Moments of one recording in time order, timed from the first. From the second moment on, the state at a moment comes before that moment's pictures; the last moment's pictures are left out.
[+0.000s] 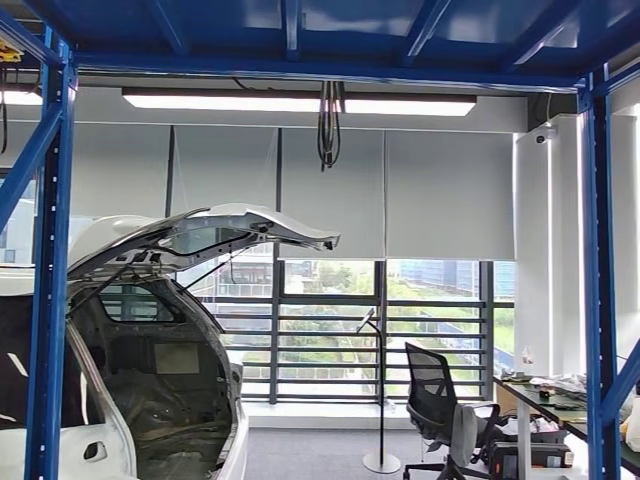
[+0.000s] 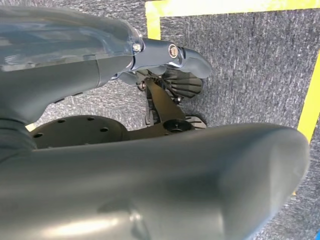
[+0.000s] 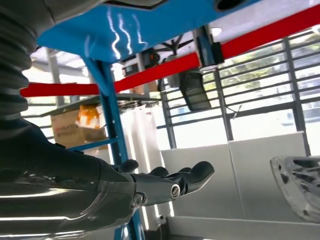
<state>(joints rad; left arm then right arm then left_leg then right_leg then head) -0.02 -0.03 -0.08 -0.19 0.31 -0.04 -0.38 -0.10 -0.35 0.24 -1.85 1.16 -0.18 -0.02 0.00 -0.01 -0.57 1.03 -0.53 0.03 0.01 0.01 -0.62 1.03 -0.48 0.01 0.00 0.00</state>
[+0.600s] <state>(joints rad) -0.01 -0.03 -0.06 -0.19 0.31 -0.02 -0.39 0.13 -0.28 0.26 -1.92 1.49 -0.25 0.16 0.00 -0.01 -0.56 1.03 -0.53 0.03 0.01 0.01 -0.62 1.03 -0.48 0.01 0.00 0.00</state>
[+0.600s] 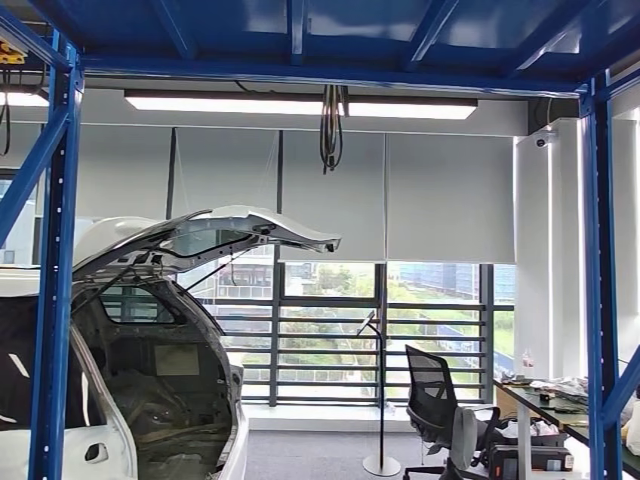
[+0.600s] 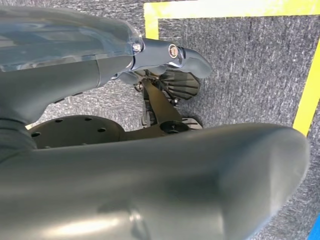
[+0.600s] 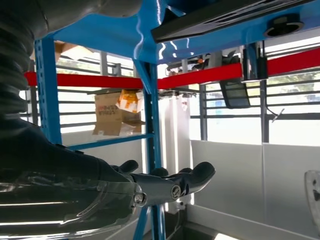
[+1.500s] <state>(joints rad) -0.02 -0.03 -0.08 -0.19 0.23 -0.05 -0.38 0.03 -0.11 -0.14 -1.66 1.45 -0.17 0.10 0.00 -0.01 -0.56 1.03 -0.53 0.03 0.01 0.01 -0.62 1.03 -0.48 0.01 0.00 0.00</state>
